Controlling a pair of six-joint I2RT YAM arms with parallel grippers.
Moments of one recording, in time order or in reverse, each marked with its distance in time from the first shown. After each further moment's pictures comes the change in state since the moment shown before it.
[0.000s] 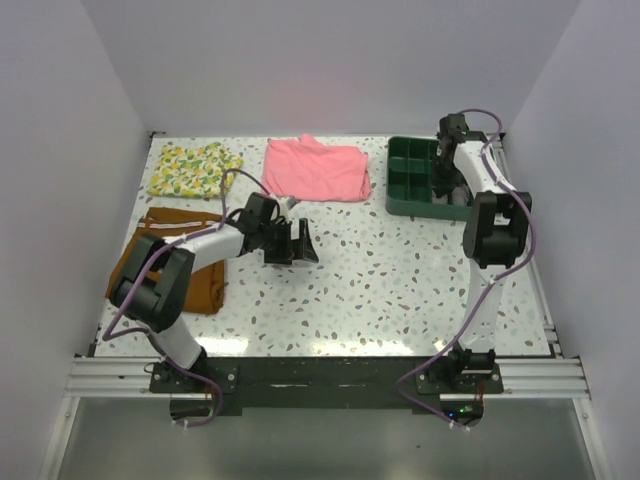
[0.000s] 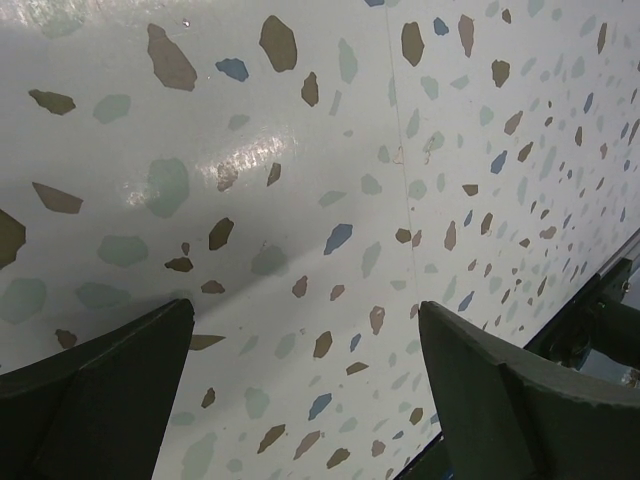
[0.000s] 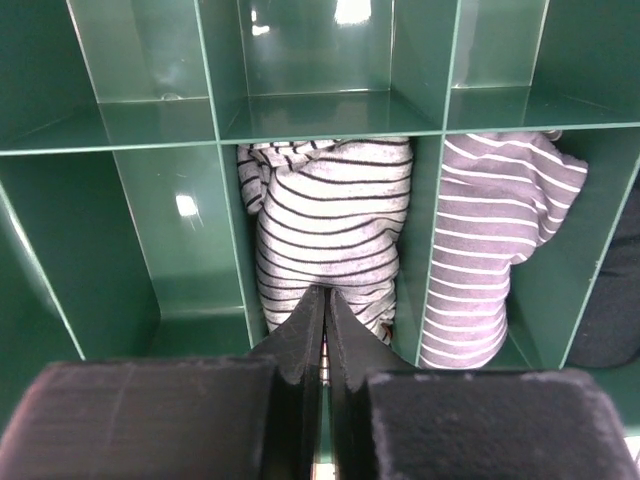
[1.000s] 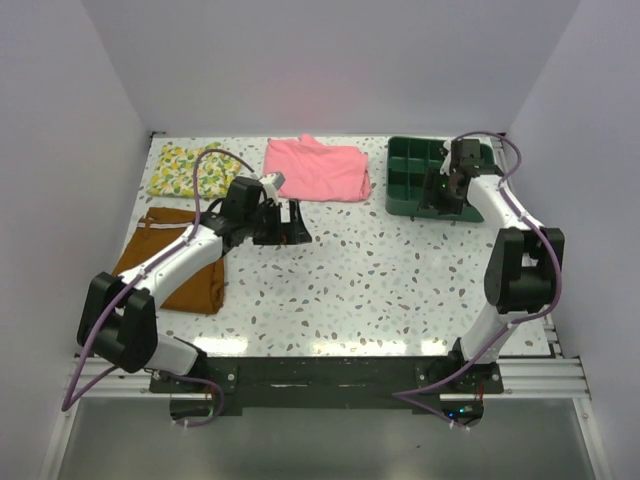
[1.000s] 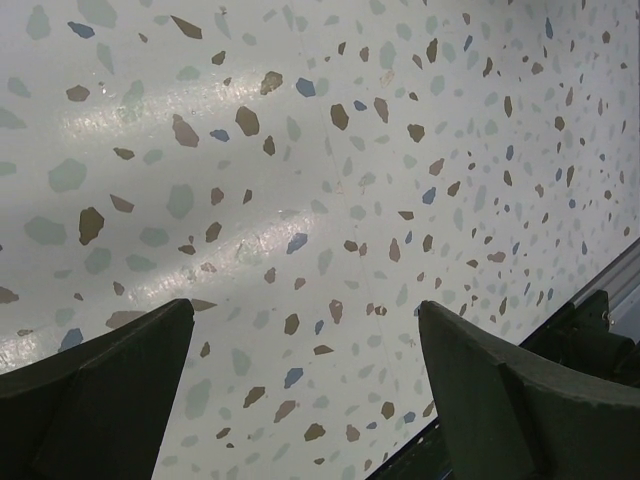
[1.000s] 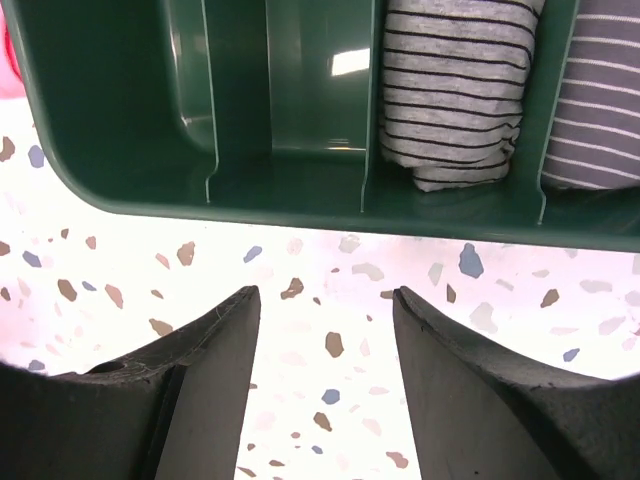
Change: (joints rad) left arm 0.000 -0.267 0.066 -0.153 -0.122 0.018; right arm 0.002 -0.463 -0.587 0.276 -0.246 0.087
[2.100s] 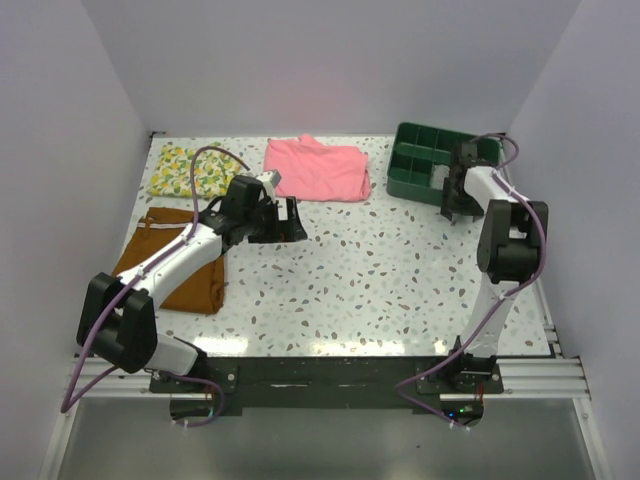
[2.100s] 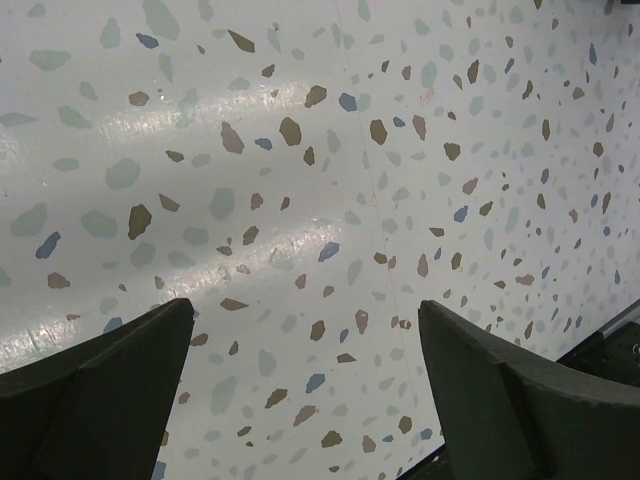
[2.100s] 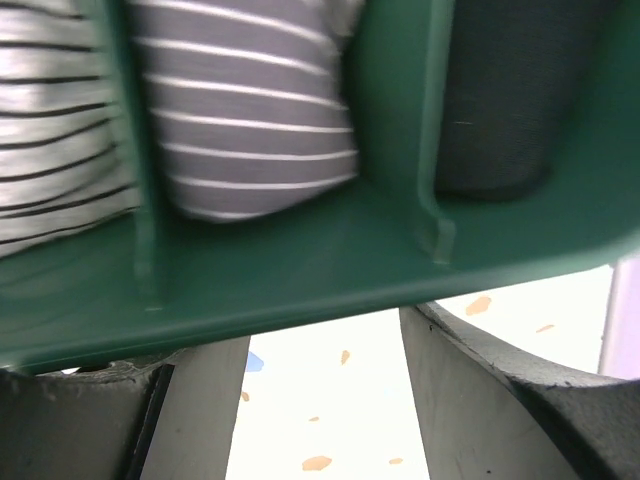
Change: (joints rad) left arm 0.000 -0.002 0.022 -0.045 -0.097 0.000; right arm -0.059 0.268 0.145 -0.041 0.458 -0.075
